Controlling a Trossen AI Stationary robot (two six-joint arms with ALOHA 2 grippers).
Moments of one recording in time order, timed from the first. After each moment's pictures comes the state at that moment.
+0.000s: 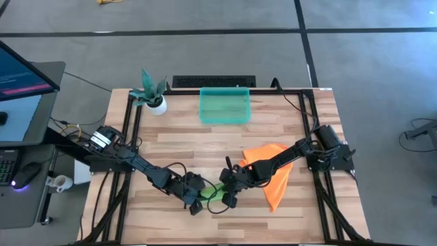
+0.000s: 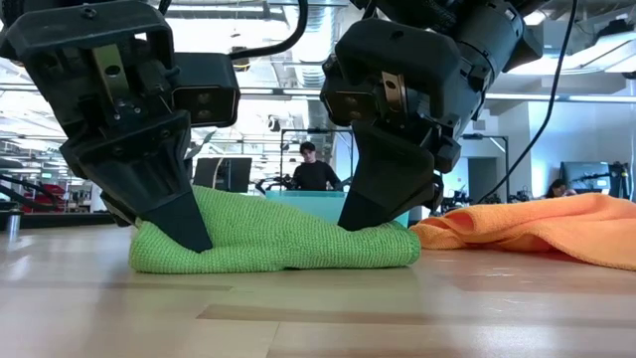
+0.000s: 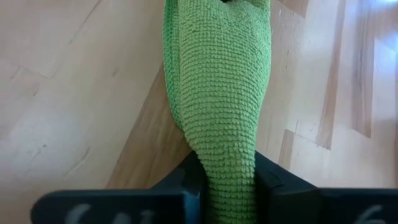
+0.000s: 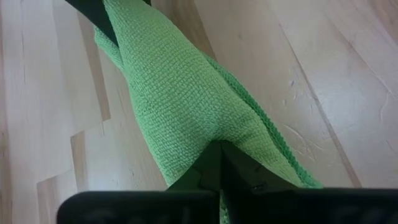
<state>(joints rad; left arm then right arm) -0.50 1.83 0.82 0.07 -0.19 -0.90 0.35 1.98 1.14 -0.12 0.05 0.68</state>
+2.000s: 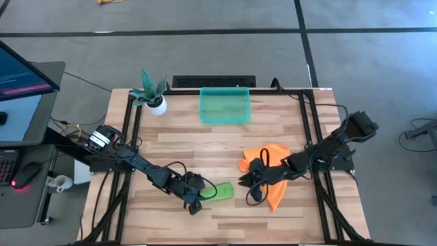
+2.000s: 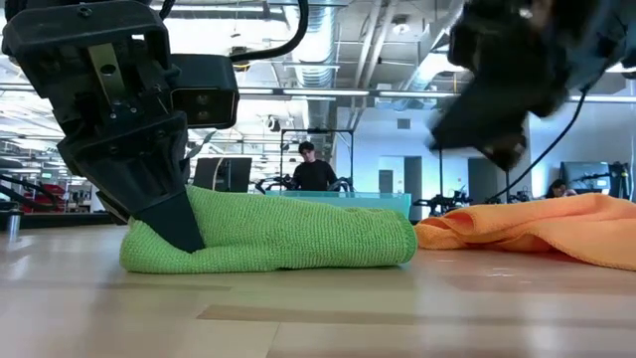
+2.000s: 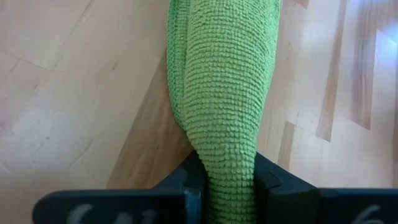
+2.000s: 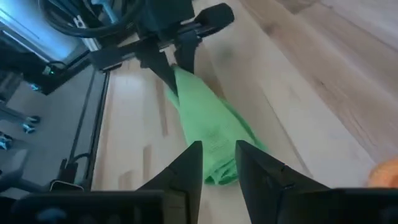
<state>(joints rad) -0.50 1.83 0.82 0.03 -0.15 -0.90 0.46 1.52 0.59 0.34 0.28 0.72</state>
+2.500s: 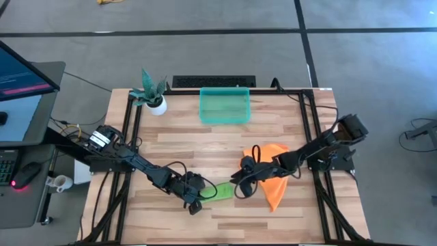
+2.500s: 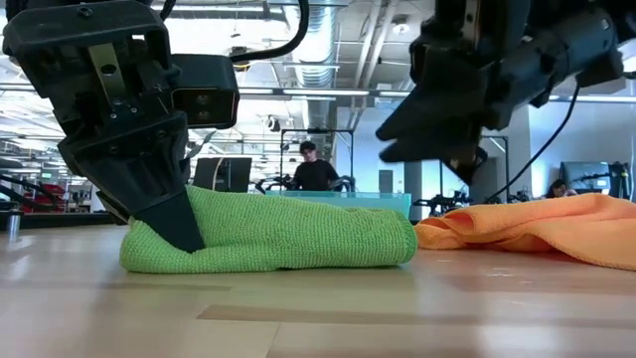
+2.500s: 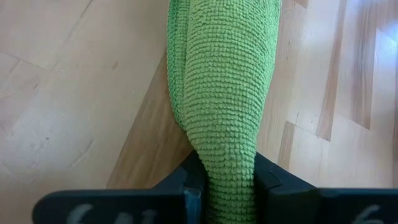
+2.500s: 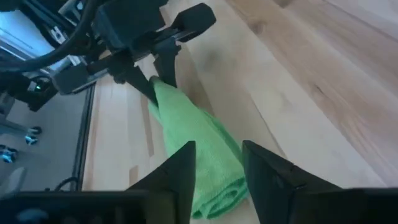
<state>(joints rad) -0.50 1.83 0.82 0.03 -0.14 -0.89 0.37 1.64 0.66 0.45 0.20 0.76</state>
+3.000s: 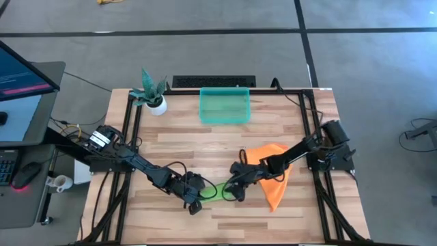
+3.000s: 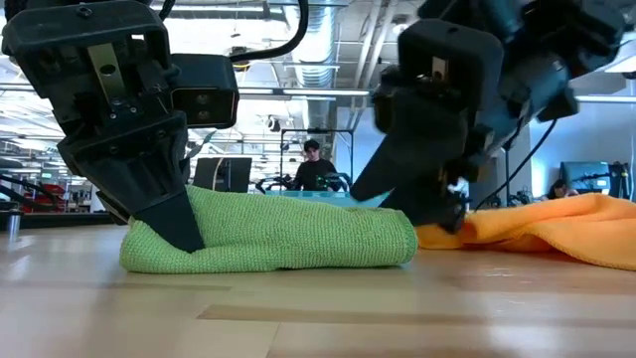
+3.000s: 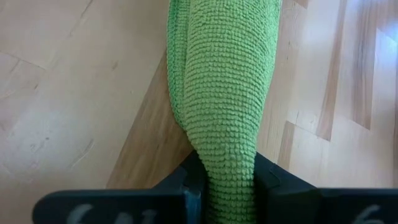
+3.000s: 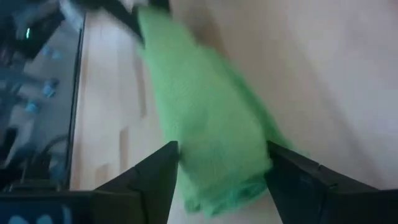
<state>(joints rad) -0.50 1.83 0.82 0.03 -0.15 -0.89 0.33 1.87 0.77 0.45 -0.01 0.76</state>
